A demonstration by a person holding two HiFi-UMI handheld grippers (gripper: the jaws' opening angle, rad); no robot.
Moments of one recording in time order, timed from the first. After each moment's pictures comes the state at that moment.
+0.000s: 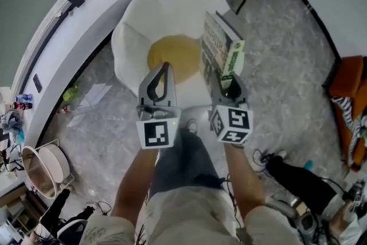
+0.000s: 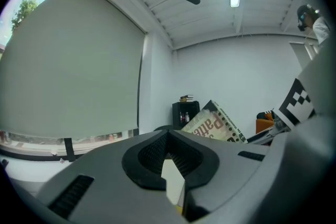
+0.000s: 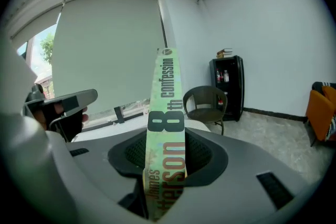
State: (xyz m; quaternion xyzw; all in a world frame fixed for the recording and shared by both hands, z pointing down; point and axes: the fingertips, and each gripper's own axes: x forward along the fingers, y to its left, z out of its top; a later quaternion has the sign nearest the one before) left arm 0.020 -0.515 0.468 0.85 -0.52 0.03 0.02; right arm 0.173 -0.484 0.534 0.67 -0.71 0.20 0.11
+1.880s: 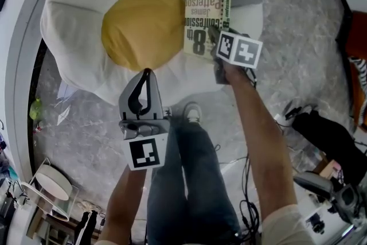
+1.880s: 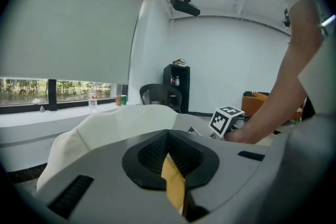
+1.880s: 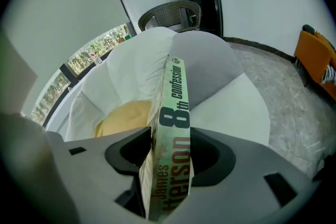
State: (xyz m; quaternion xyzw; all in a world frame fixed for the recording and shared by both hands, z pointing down) left arm 0.036 -0.548 0.843 0.88 -0.44 0.14 0.10; right arm 0.272 -0.573 1.015 0.65 -0.55 0.47 0.24
